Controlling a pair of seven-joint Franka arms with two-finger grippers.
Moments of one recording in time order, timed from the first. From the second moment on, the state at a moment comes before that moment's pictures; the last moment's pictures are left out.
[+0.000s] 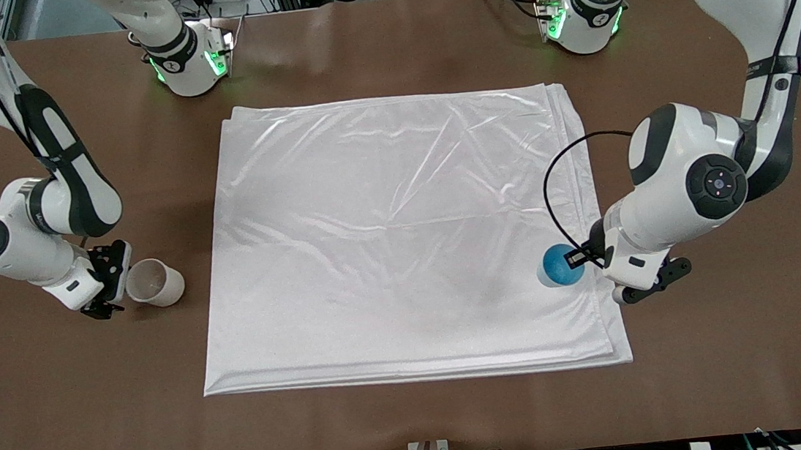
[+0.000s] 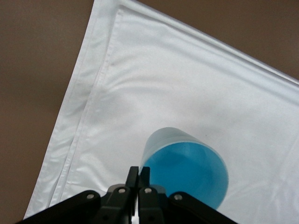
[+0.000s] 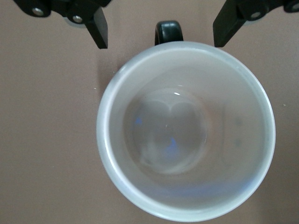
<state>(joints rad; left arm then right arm) 0.04 0.54 -0.41 -1.48 0.08 1.98 -0.73 -0.19 0.47 0.01 -2.05 -0.04 2.54 -1.65</state>
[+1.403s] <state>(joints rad) -0.02 0.50 -0.43 -1.48 0.08 1.96 -0.82 -0.19 0.38 0.15 -2.01 -0.02 2.44 -1.57</state>
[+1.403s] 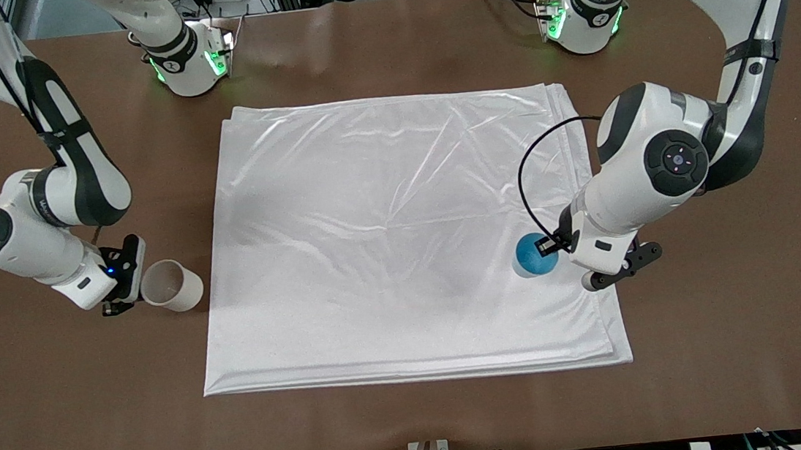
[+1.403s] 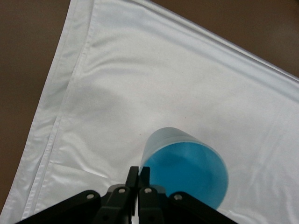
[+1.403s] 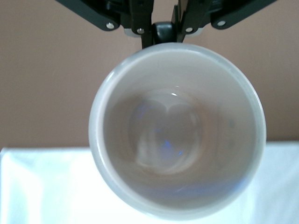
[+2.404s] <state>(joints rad) -0.09 0.50 -0.43 -1.48 0.08 1.96 -0.93 0.28 0.38 0.20 -1.91 -0.02 2.35 -0.94</state>
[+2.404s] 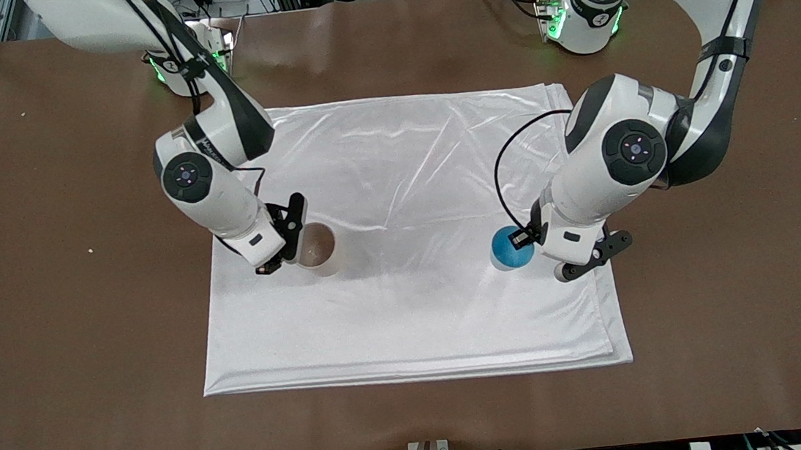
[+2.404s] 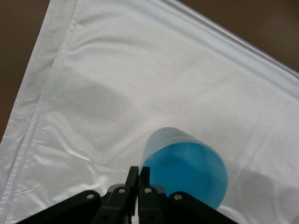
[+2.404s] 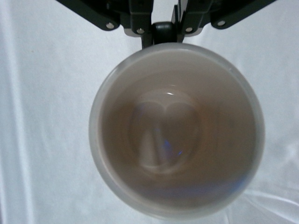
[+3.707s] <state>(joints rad) -0.15 0.50 -0.43 -1.49 0.08 1.95 -0.98 0.56 0.58 0.19 -1.79 -0.18 2.35 -0.52</state>
